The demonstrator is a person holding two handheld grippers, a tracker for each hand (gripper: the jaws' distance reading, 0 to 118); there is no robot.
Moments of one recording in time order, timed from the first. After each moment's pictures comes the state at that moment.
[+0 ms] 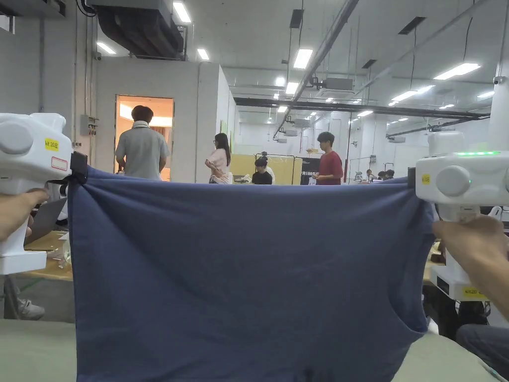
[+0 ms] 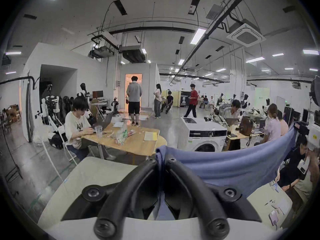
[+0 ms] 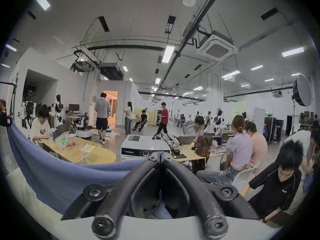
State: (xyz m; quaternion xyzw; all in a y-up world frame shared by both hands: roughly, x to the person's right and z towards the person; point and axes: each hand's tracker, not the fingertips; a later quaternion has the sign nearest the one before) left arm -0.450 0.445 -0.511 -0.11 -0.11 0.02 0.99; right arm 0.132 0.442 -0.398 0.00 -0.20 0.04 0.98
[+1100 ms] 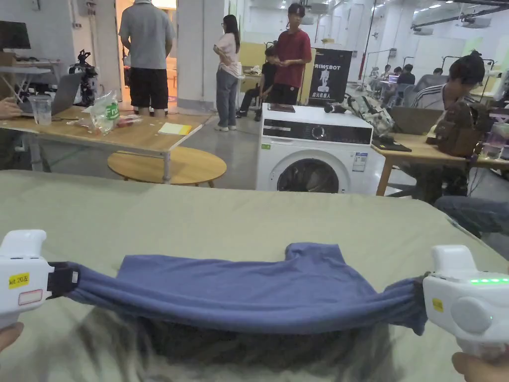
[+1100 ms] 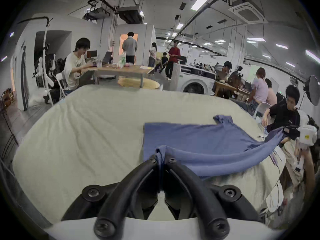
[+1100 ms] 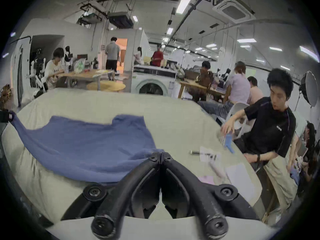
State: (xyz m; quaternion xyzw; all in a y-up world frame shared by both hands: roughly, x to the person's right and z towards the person) left arm -0.499 0.081 -0.210 -0.29 -0.14 0.04 0.94; right arm 0.093 0.092 -0.118 -0.27 -0.16 0.05 0.95
